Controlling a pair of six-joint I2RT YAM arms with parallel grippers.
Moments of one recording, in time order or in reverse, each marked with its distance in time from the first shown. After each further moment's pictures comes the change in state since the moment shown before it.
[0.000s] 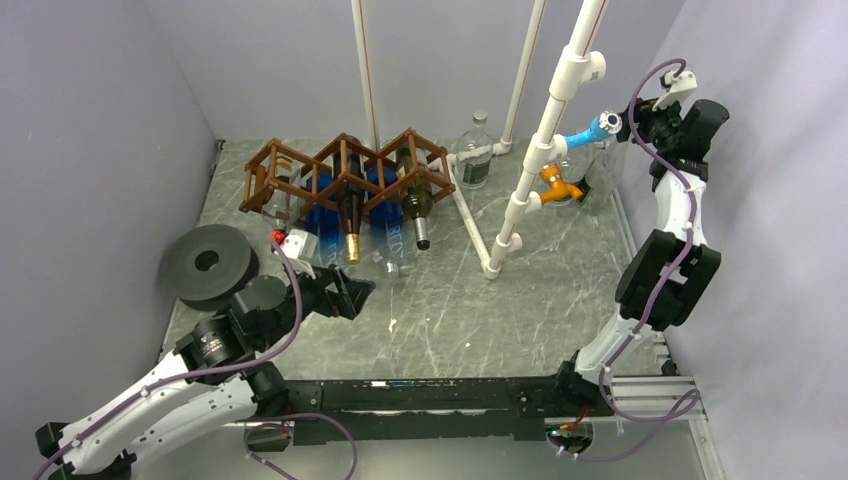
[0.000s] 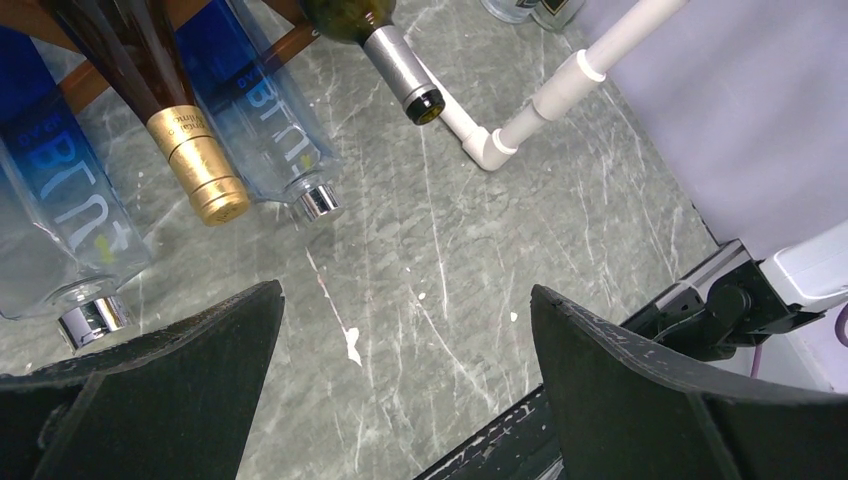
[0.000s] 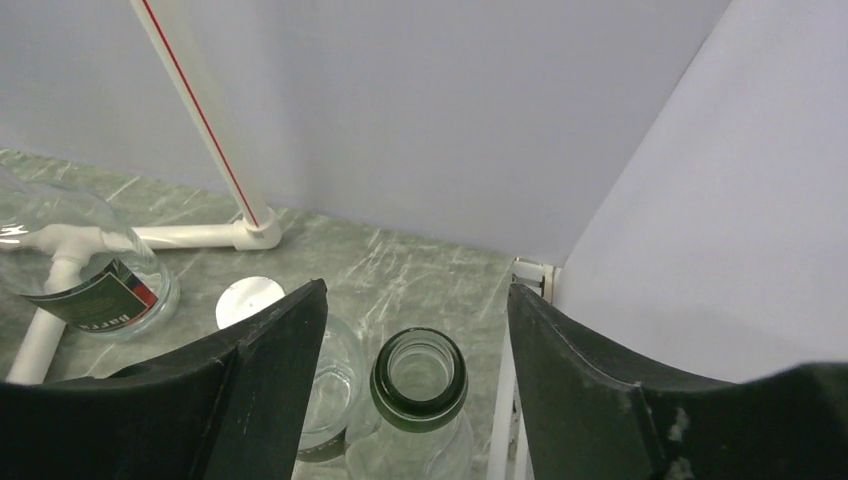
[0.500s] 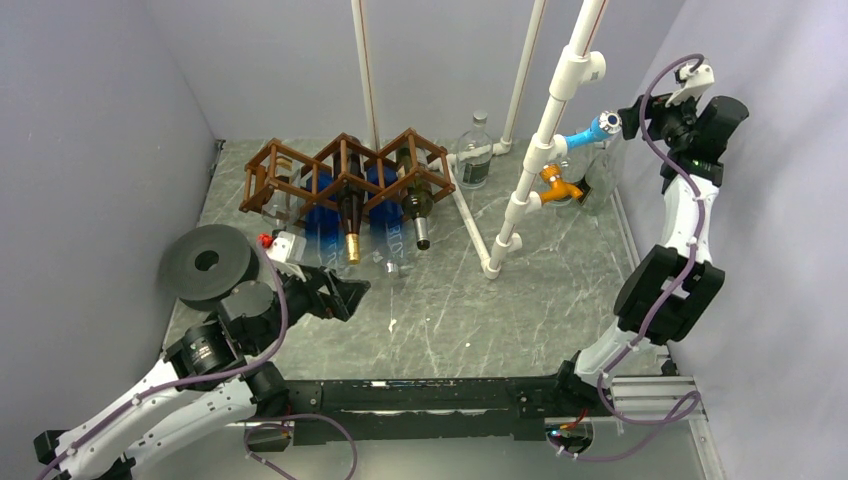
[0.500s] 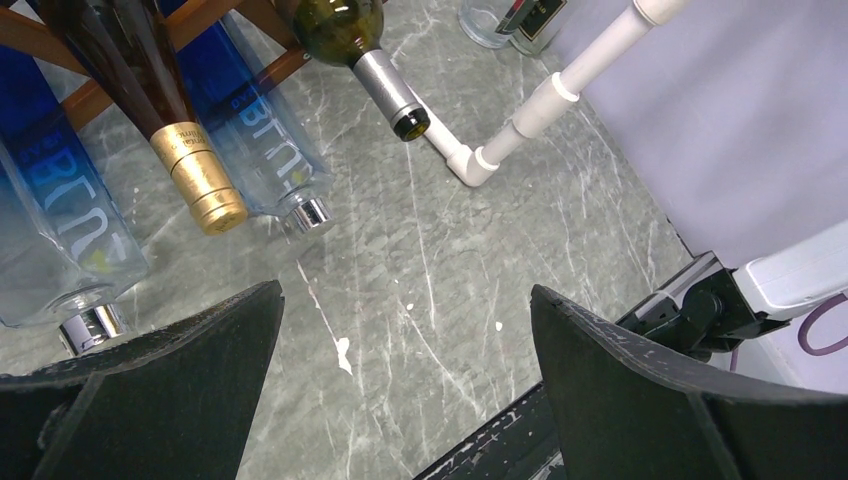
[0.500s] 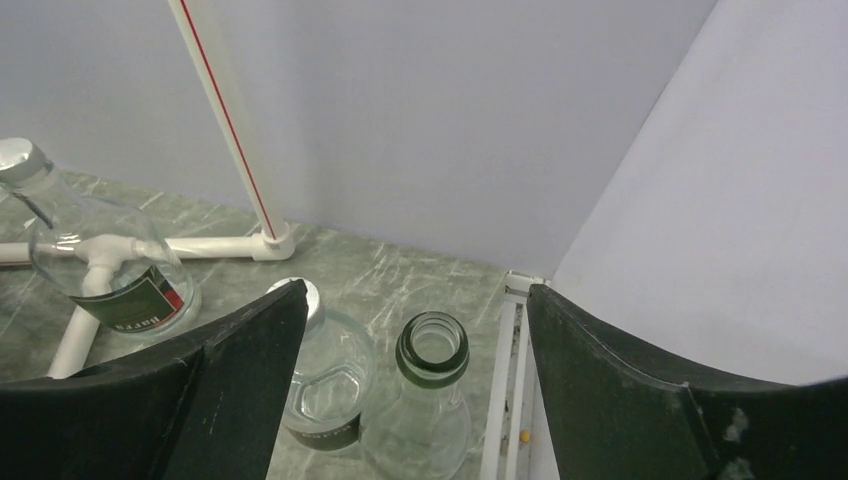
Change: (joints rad) left arm 0.000 -0.061 -0.001 -0.001 0.001 -0.002; right arm -0.025 -0.091 0.001 -0.043 -0.034 0.010
